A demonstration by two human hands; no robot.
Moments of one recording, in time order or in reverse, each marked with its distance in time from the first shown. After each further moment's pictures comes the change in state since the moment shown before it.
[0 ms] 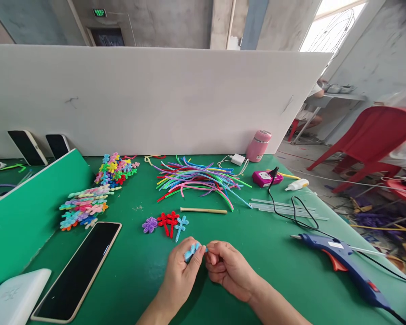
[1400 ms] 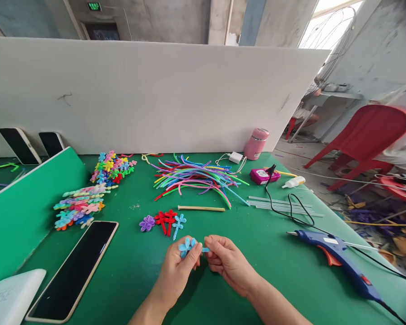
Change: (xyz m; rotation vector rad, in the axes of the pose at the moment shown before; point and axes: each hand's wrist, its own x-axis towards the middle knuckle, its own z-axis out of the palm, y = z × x) left_hand 0.000 0.001 0.000 -0.247 -0.061 -0.192; right_hand -0.001 -0.001 -0.004 -0.186 0.067 -0.094
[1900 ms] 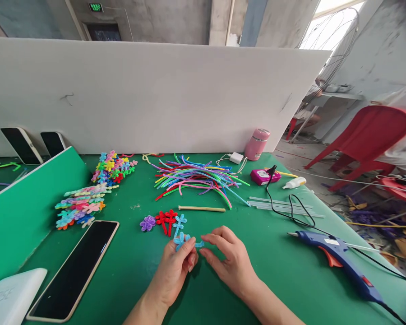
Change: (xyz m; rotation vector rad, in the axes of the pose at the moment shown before) left_hand 0.005 -0.001 0.000 -0.579 0.100 -0.264; right_hand -0.006 -0.003 -0.009 -1.166 0.214 -0.857
